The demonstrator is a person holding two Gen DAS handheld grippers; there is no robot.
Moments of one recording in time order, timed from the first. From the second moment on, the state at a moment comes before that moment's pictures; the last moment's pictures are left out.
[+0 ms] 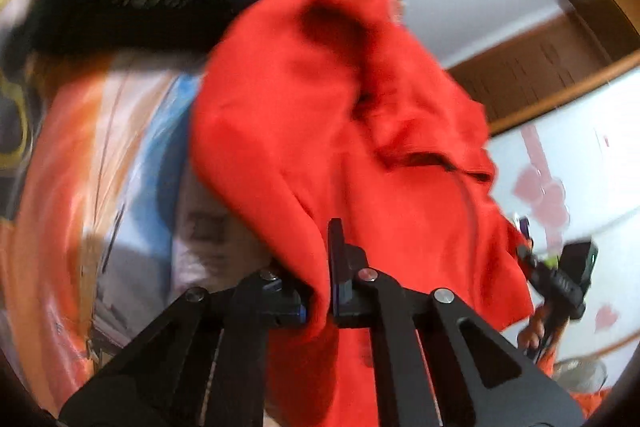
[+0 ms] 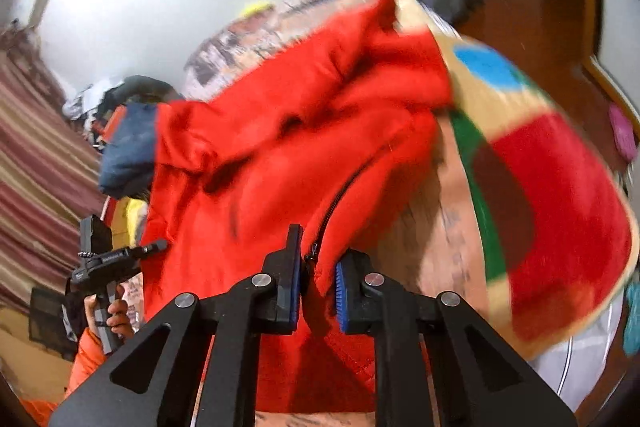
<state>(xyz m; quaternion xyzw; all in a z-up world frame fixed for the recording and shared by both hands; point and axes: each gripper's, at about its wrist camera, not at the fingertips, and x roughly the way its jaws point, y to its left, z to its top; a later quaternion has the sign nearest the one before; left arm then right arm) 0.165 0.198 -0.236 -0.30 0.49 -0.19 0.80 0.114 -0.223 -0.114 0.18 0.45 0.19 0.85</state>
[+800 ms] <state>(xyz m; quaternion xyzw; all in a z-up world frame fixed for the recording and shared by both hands) 0.369 0.200 -0.154 -0.26 0.46 -0.05 0.85 0.319 -0.247 -0.106 0.17 0.42 0.12 0.88</state>
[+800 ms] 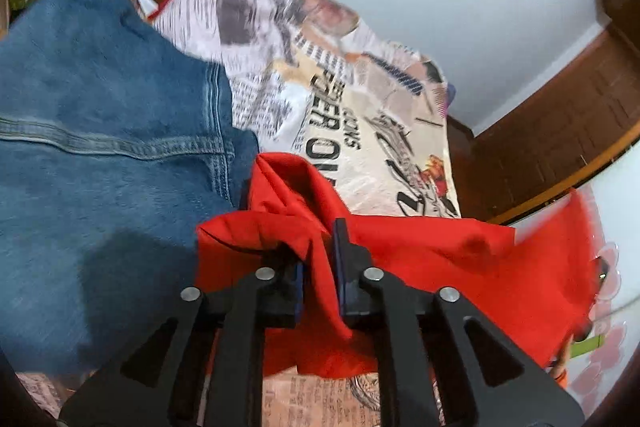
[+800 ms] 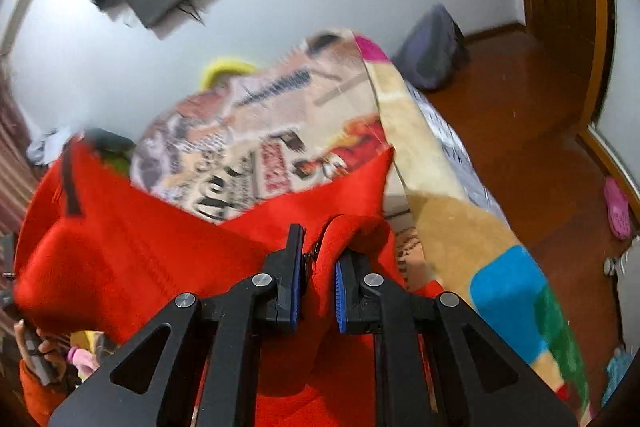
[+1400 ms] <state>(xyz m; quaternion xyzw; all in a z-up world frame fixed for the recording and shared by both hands) 0.326 0.136 -0.108 -0.01 0.41 -0.02 0.91 0.286 -0.248 -0.046 0.11 0.36 0.12 0.92</state>
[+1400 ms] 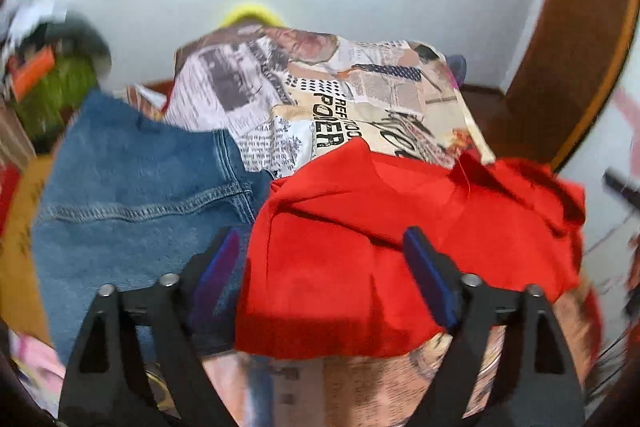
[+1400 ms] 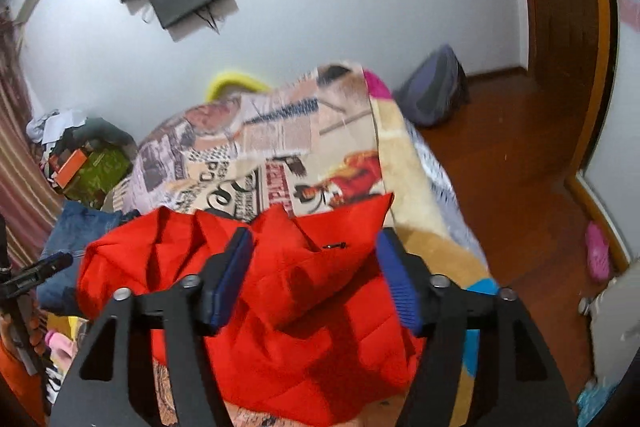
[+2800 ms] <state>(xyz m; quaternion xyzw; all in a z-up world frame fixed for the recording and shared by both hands) 0.381 0.150 -0.126 0.01 0.42 0.07 0.91 0.336 -0.182 -0.074 -0.01 0.39 0.13 0.91</state>
